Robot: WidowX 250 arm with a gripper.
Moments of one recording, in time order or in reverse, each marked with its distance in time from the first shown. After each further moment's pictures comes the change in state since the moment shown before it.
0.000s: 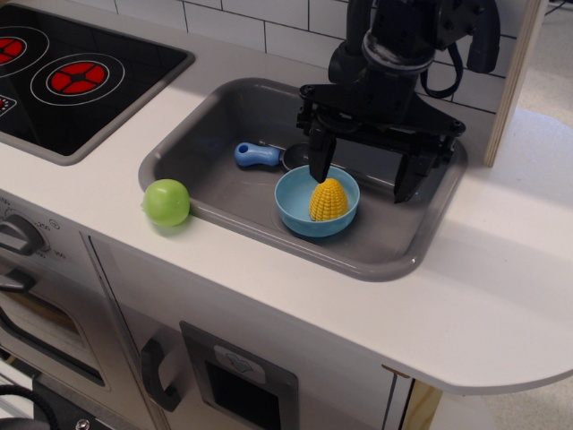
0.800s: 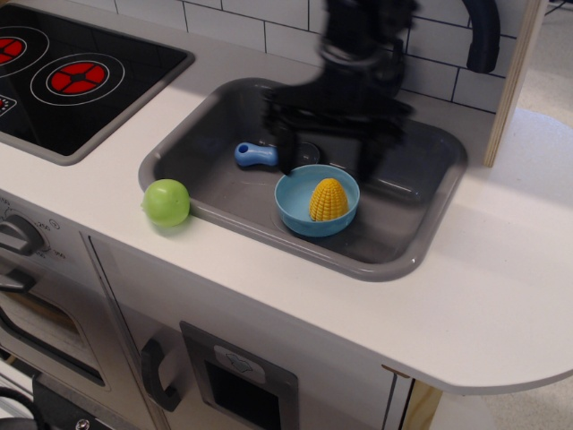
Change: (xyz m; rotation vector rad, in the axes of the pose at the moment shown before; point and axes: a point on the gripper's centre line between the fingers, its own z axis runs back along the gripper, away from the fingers) arm 0.032 0.037 -0.025 -0.020 -0.020 0.205
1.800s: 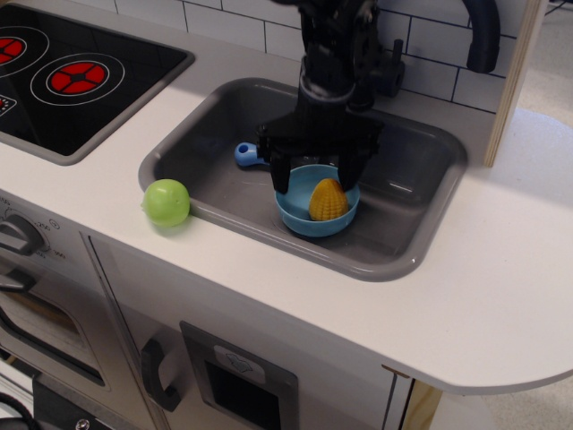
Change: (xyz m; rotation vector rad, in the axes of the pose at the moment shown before) arm 0.020 -0.004 -0.059 0.009 -0.008 0.158
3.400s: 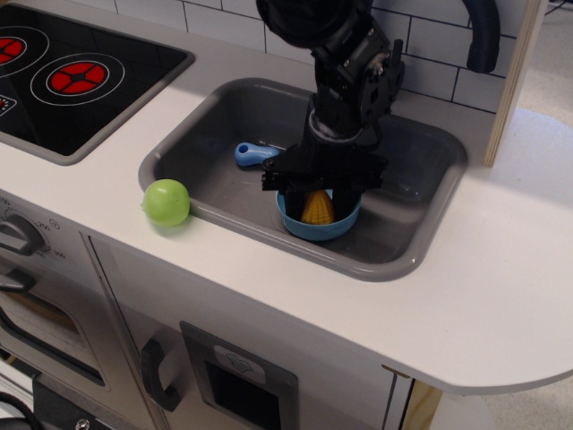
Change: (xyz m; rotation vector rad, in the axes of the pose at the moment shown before) arm -0.011 0.004 -0.014 0.024 -0.017 0.029
